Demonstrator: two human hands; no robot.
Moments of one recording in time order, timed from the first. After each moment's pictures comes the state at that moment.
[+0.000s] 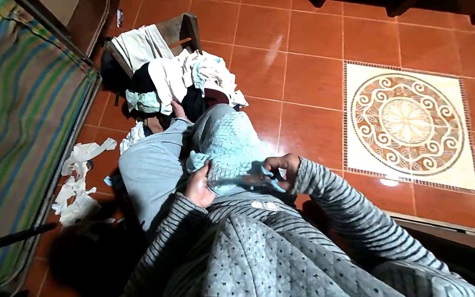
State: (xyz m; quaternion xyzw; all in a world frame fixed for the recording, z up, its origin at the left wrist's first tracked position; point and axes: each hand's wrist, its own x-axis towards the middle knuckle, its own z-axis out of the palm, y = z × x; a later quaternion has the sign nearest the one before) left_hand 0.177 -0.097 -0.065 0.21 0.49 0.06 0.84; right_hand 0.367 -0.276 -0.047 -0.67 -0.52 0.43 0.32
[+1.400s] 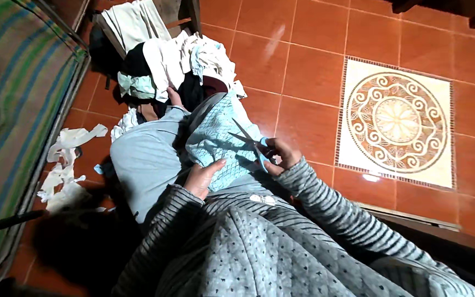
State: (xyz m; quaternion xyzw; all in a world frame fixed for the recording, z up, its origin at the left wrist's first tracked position) left_hand 0.174 -0.099 -0.074 0.39 0.45 0.04 0.80; right_hand 0.348 -0.276 -0.092 -0.79 -0.41 0.22 0.40
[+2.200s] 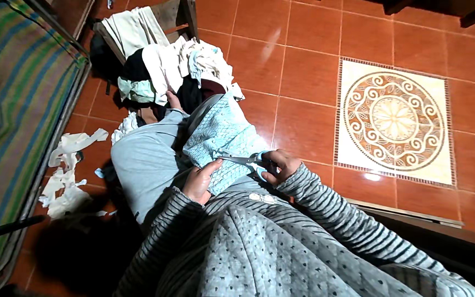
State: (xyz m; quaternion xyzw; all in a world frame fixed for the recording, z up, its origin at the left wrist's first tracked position) left_hand 0.168 -0.106 -0.049 0.32 0.44 0.06 0.84; right_hand 0.332 -0.291 -0.076 -0.81 -0.48 0.16 0.30
